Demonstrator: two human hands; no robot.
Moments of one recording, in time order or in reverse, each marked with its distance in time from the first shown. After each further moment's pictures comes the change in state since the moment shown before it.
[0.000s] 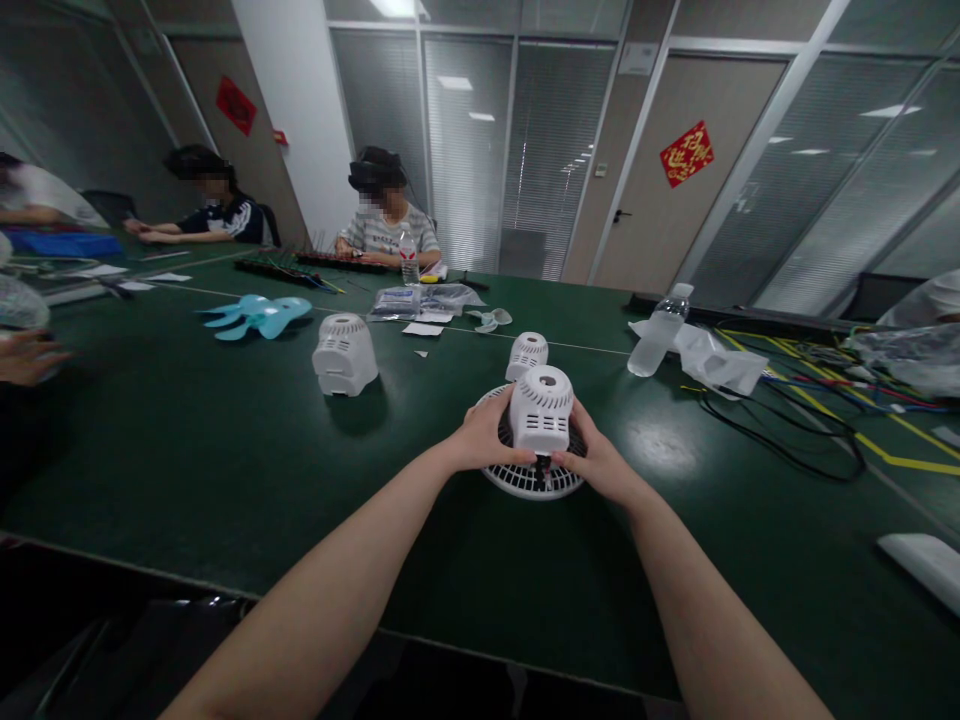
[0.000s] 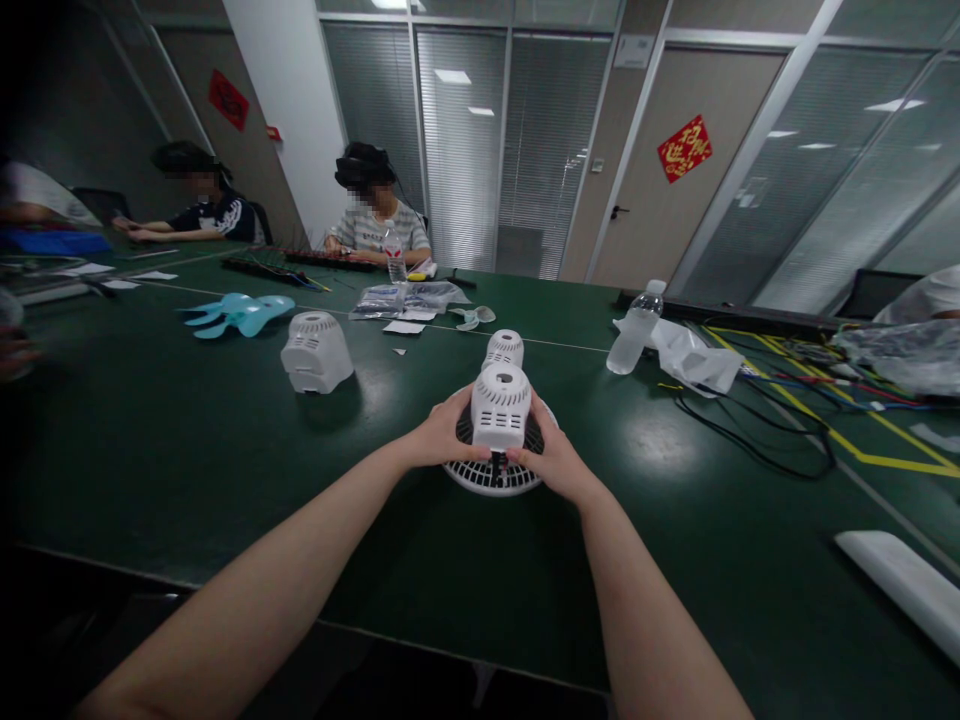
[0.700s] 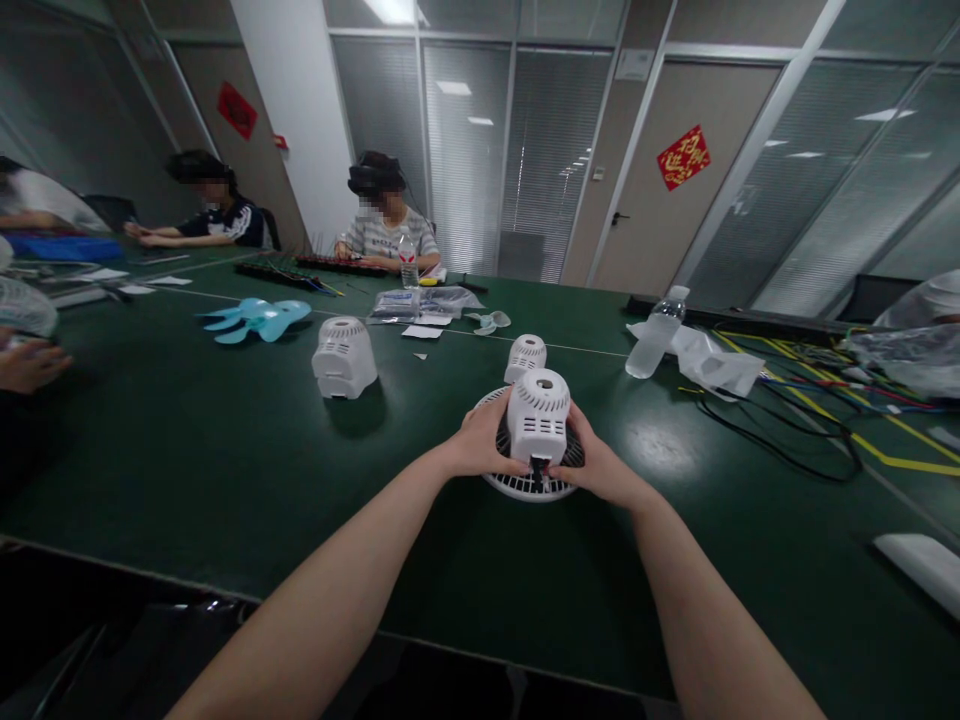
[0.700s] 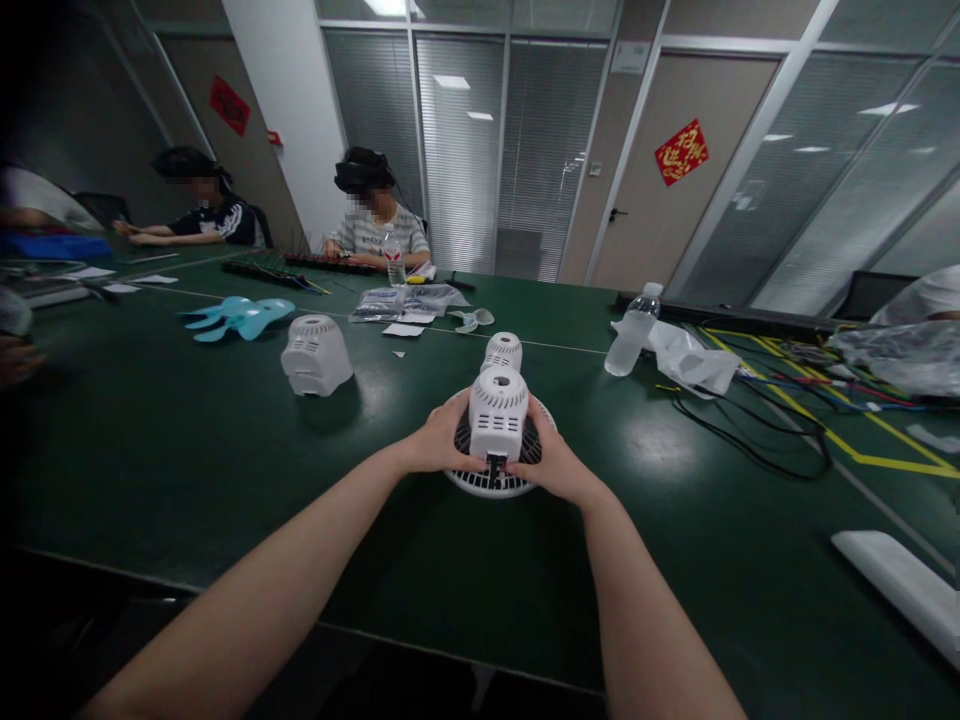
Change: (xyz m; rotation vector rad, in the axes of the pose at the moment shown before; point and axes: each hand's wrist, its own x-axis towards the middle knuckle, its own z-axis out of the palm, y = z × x) left_hand -0.006 -0.001 0.000 0.020 -0.038 -0.004; right_hand -0.004 -0.001 -0.005 -0.071 -0.066 0.024
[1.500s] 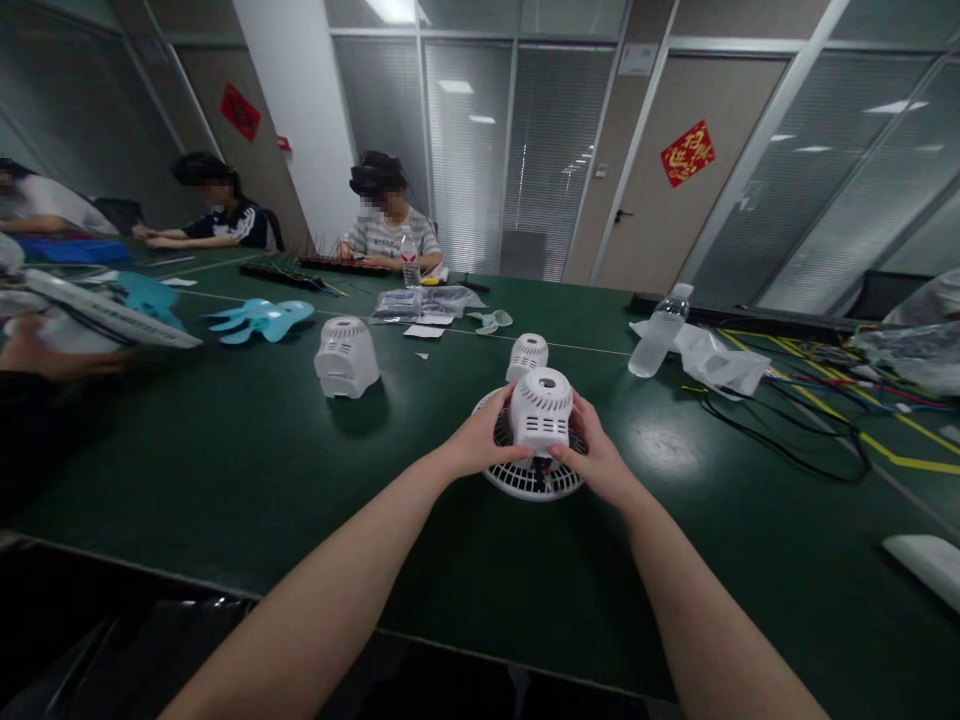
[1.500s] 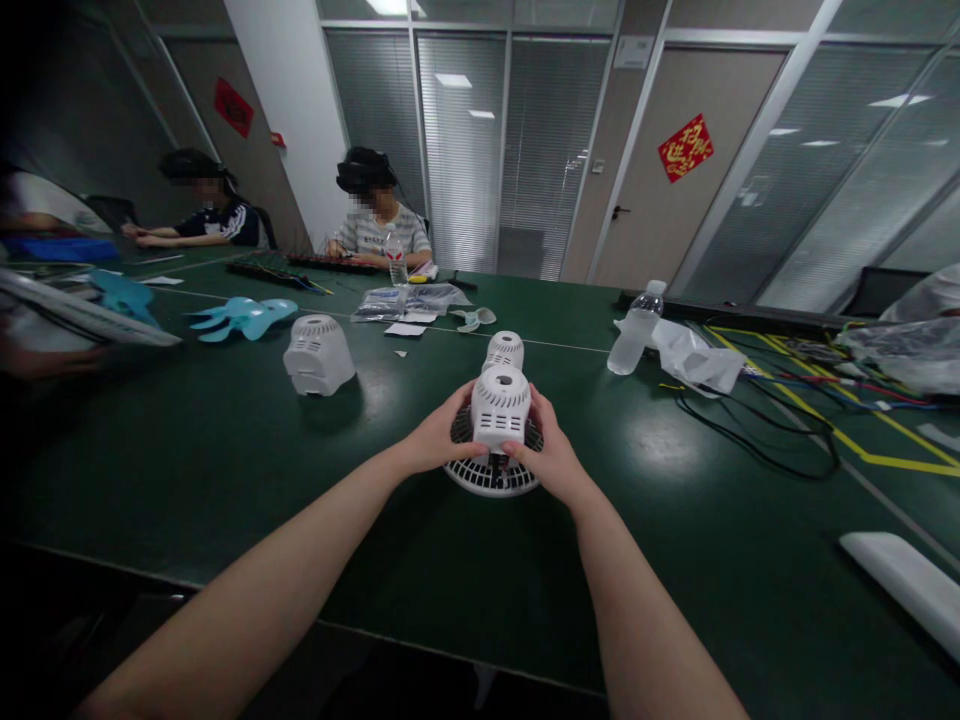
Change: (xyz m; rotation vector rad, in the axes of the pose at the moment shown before) left_hand -0.001 0.002 0.003 -0.246 0.116 0.101; right_hand 0.007 0.000 0.014 0.167 0.157 -0.086
